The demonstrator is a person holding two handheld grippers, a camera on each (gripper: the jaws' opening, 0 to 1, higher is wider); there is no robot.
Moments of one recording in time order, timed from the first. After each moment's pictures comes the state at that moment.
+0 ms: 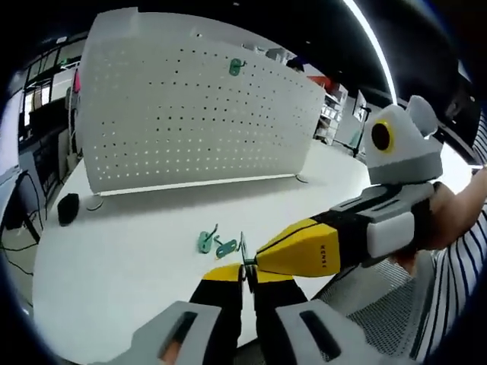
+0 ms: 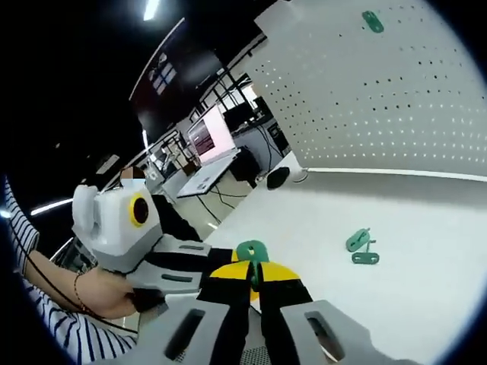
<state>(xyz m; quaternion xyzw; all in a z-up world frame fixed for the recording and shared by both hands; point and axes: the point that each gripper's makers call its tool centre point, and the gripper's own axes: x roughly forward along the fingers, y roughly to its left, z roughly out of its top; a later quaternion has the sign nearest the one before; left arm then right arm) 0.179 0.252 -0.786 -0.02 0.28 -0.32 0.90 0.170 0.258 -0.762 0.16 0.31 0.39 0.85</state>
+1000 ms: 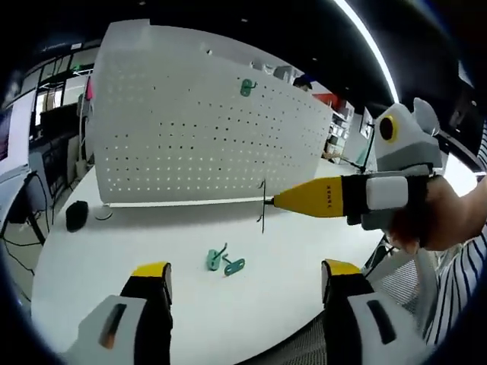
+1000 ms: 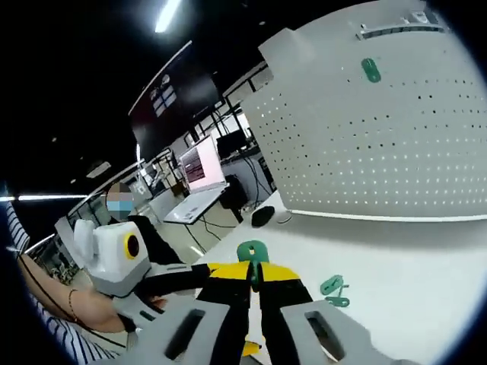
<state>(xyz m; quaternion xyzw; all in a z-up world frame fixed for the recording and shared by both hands) 0.191 0.259 -0.769 -0.05 0.23 -0.30 0.92 0.211 0.232 -0.711 0.13 0.20 0.35 0.90</state>
